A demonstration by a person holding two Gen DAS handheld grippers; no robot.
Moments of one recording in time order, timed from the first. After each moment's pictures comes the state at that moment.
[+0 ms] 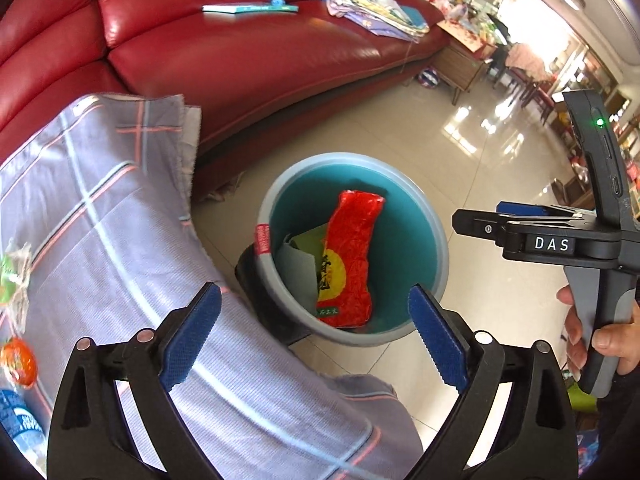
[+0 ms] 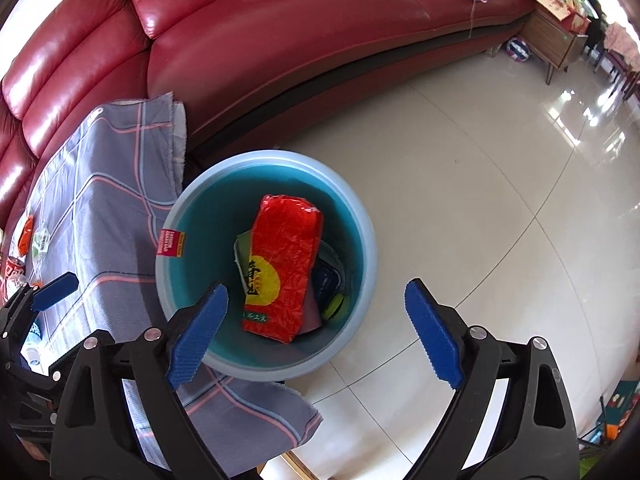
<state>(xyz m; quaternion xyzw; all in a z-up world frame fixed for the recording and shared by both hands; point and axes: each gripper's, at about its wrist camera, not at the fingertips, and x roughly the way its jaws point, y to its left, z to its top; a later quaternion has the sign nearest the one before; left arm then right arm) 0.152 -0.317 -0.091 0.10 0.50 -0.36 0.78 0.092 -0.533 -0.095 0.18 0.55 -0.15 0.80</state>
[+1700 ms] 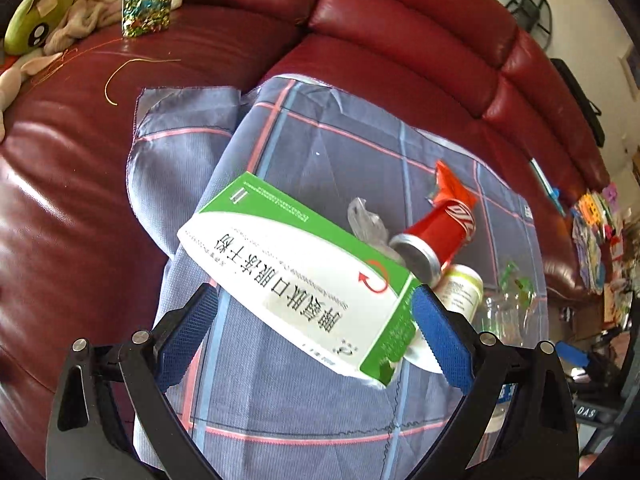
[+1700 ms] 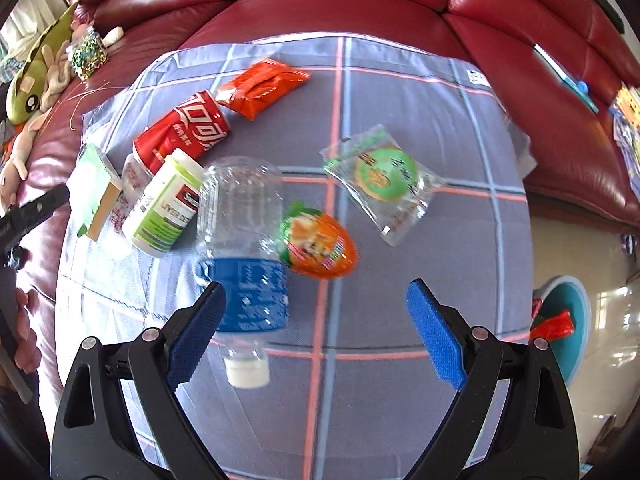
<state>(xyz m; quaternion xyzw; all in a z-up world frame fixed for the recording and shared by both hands) 0.212 0.229 -0.066 -0.20 0.50 0.04 0.84 0.216 -0.085 -0.056 -0.05 0.59 0.10 0.80</state>
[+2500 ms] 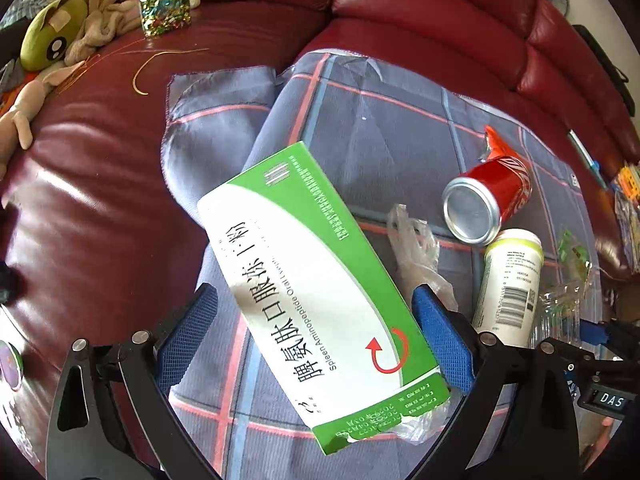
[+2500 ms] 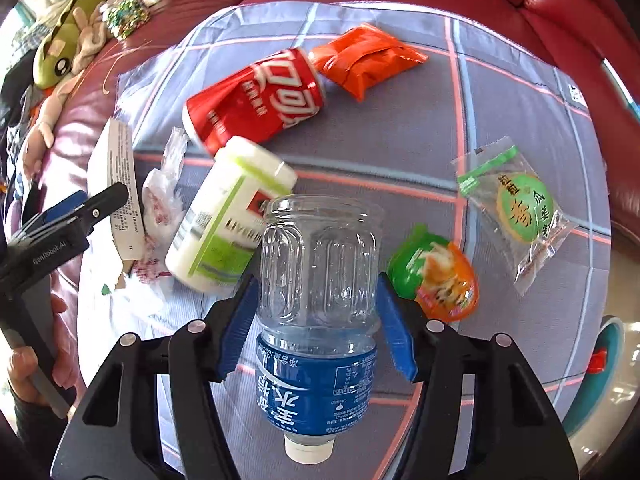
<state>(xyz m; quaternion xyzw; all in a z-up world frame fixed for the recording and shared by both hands) 0.186 0.229 -0.093 -0.13 0.52 0.09 0.84 0.233 -0.011 -0.093 -0.06 0.63 0.18 0.76</state>
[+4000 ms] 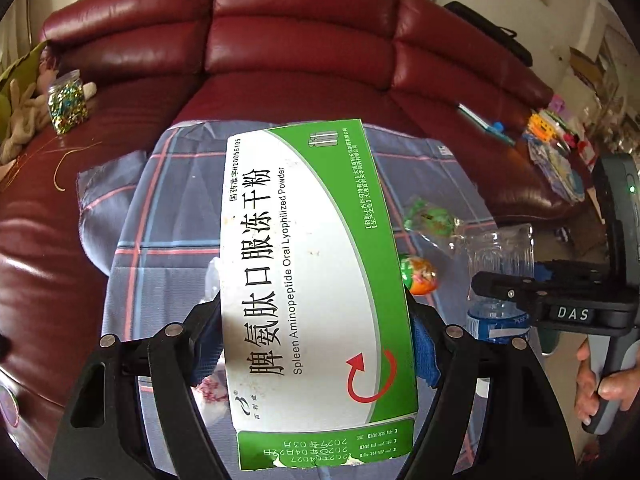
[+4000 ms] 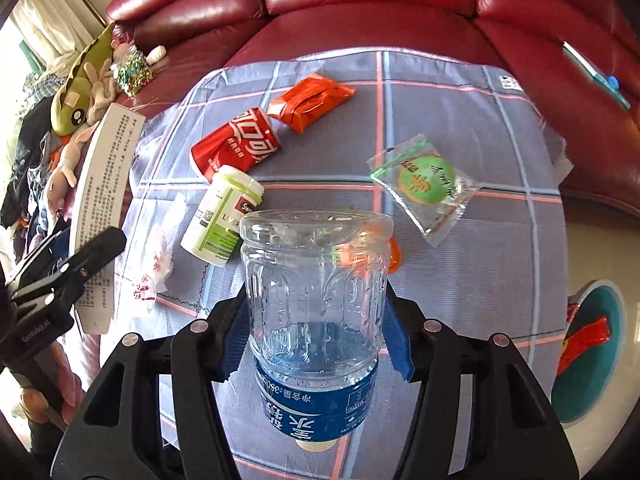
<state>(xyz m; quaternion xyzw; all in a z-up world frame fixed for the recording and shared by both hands) 0.151 0.096 -0.011 -0.06 0.44 -0.09 0.89 0.202 -0.100 -0.038 0.02 0.57 0.17 0.81</state>
